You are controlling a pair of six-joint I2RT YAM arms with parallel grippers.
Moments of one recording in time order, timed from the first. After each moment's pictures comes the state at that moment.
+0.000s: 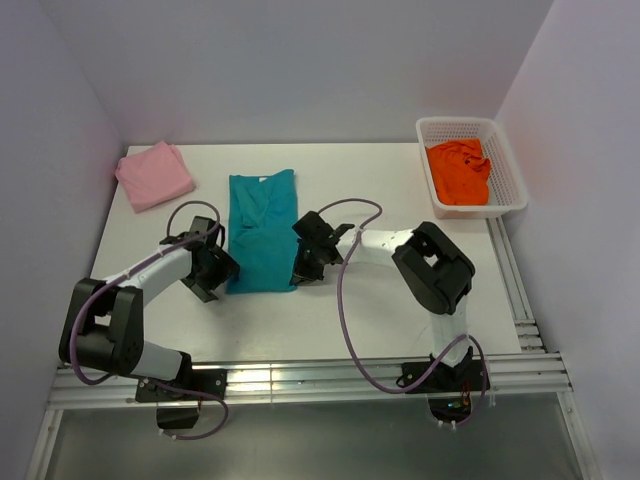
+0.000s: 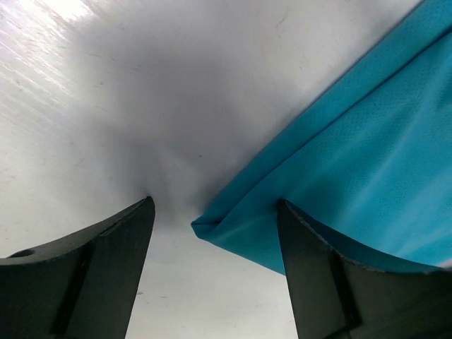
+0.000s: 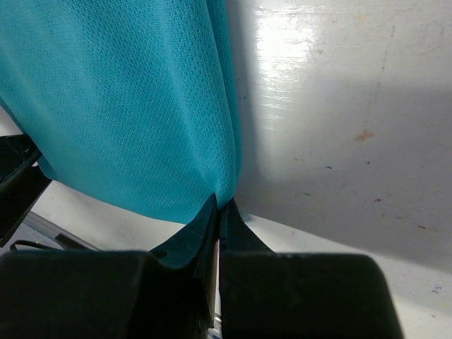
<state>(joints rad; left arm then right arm) -0.24 1.43 0.74 -0.60 -0.09 -1.05 0.80 1.95 1.20 -0.34 -0.18 1.02</state>
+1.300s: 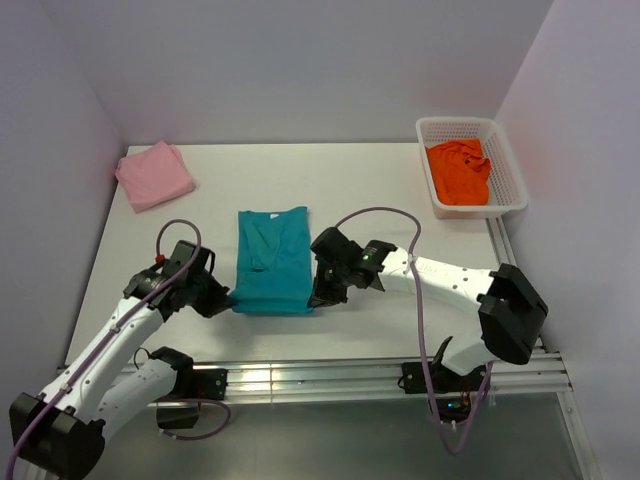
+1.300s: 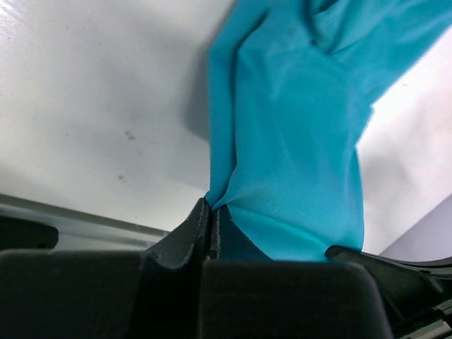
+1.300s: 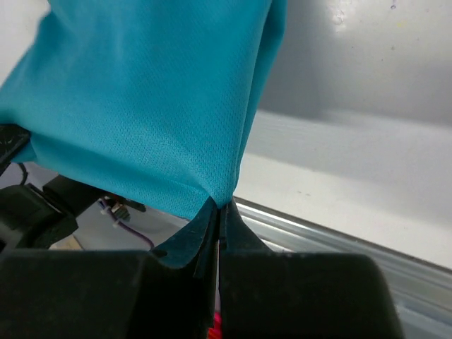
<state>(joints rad) -0.40 0.86 0.68 -0.92 0.02 -1.21 0.93 1.47 0.98 -0.58 -0.13 1.09</state>
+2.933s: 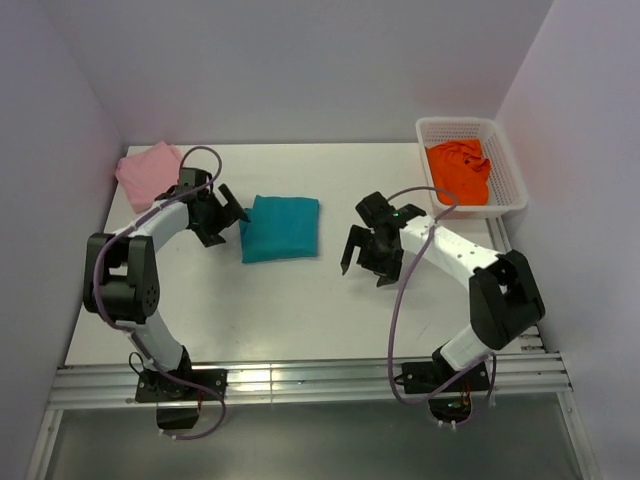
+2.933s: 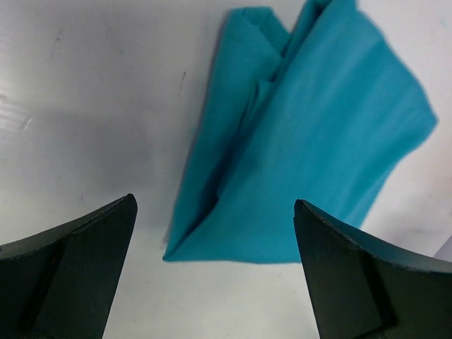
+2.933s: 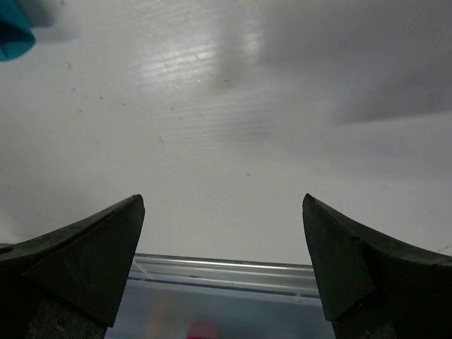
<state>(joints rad) -0.10 1.70 1.17 -0.46 0.19 -0.74 0.52 1.56 1.10 -0.85 -0.07 0.84</state>
